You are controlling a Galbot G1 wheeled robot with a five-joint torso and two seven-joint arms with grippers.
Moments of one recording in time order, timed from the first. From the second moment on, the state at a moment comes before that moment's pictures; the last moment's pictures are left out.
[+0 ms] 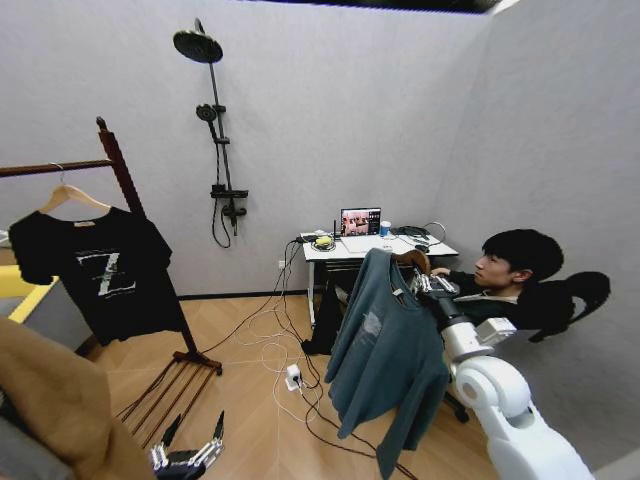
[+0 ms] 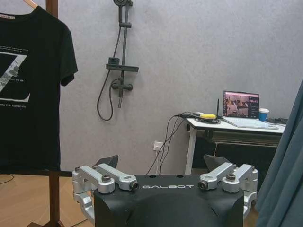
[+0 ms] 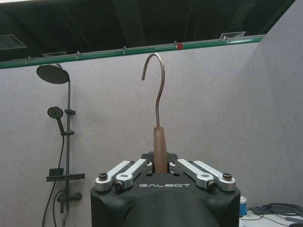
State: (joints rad) left arm 1.86 -1.52 -0.65 -2.22 -0.22 -0.12 0.14; right arm -1.07 1.06 0.67 2.12 0.63 -0.11 0.12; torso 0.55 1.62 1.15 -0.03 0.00
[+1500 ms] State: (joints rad) left arm 1.86 -1.52 -0.65 -2.22 -0.22 -0.12 0.14; right arm -1.02 1.10 0.50 2.00 0.59 -0.06 0.02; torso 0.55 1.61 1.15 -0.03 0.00
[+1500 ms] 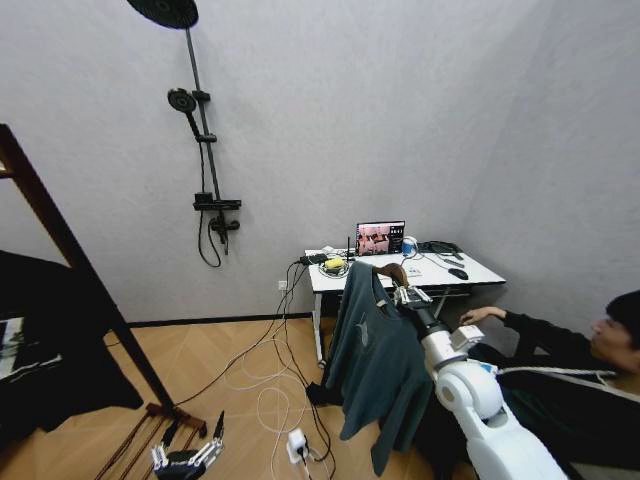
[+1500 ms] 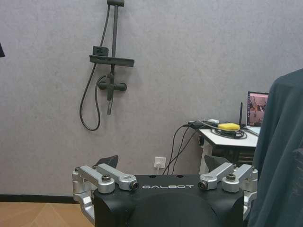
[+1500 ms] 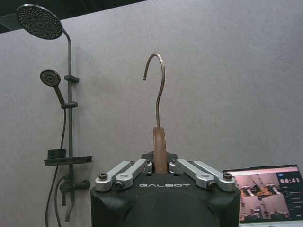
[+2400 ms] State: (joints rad) left arm 1.86 -1.52 -0.65 -2.22 -0.22 -0.12 0.14; right arm -0.84 1.06 0.24 2.19 0.70 -0.18 0.06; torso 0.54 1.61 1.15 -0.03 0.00
